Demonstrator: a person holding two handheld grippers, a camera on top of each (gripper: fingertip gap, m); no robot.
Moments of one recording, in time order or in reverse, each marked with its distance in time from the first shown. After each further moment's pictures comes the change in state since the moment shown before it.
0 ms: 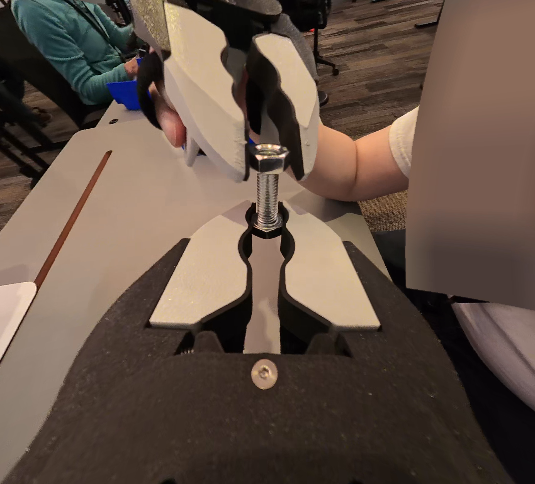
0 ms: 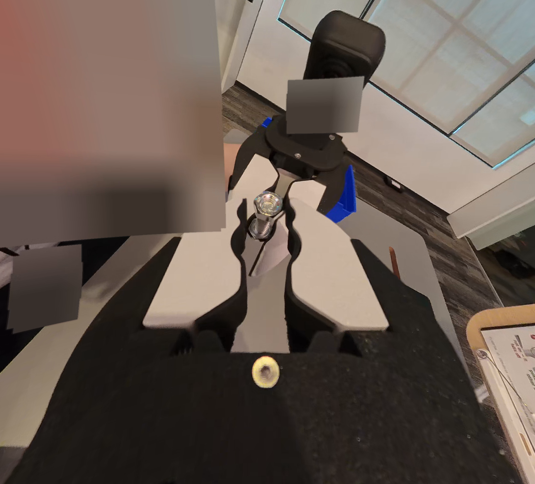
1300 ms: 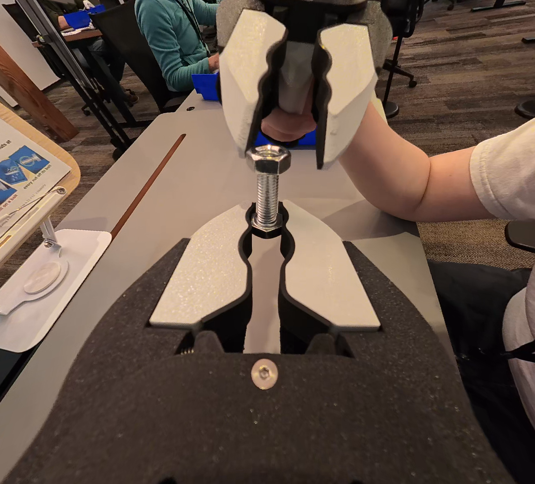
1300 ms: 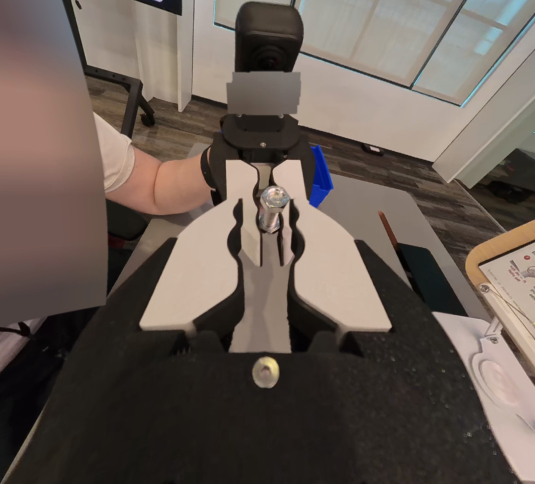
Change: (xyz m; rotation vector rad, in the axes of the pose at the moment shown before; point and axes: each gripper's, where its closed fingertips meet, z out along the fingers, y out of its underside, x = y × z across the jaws) left arm -0.045 0.001 -0.022 0.006 -0.257 -0.072; right arm 0.038 0.004 -0.003 -0.008 0.175 0.236
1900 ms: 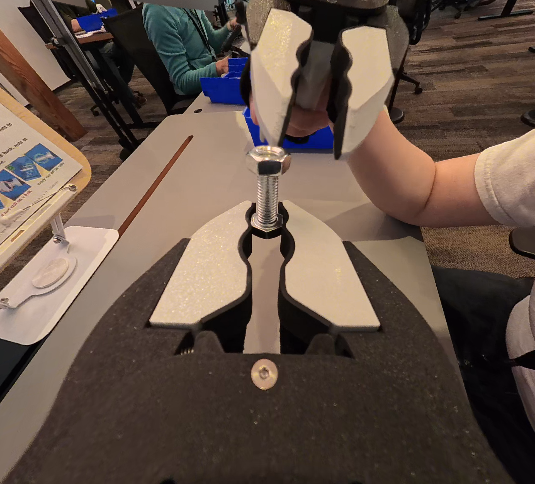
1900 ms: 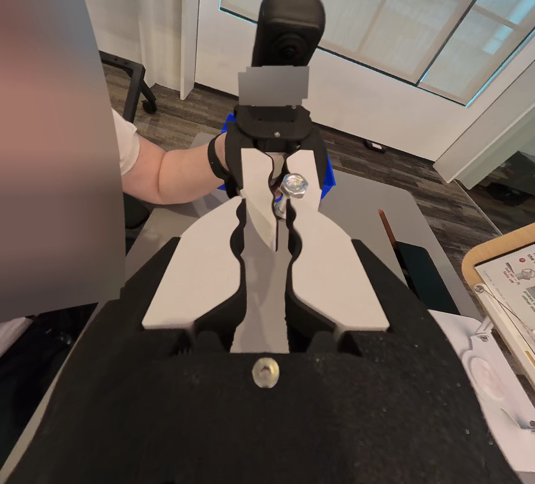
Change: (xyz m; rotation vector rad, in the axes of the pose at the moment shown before) left arm -0.006 -0.002 -0.006 0.015 -0.022 -0.013; right arm -0.005 -0.001 -0.005 -0.015 -0.005 -0.032
